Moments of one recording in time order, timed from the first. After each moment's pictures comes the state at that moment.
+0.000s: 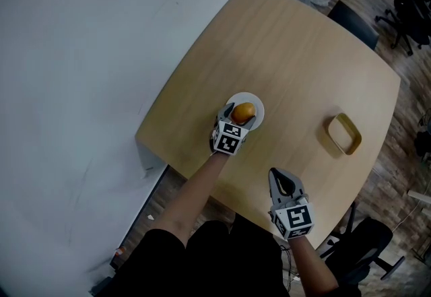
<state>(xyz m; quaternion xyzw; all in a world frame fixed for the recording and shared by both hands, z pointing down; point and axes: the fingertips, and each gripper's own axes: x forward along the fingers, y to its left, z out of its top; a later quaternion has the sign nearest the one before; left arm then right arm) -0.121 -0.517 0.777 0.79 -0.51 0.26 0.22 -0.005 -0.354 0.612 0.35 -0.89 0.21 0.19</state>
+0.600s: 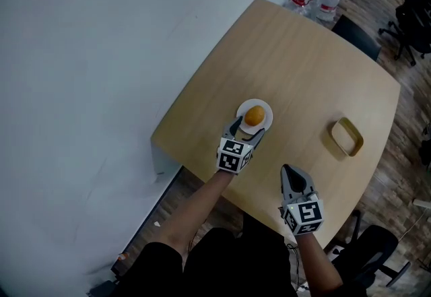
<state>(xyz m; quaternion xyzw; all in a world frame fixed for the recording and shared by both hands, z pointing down) -0.117 -0.469 0.682 0.80 -0.53 0.16 0.22 0.005 -0.357 0.576 0.38 -0.89 0.19 0.15</state>
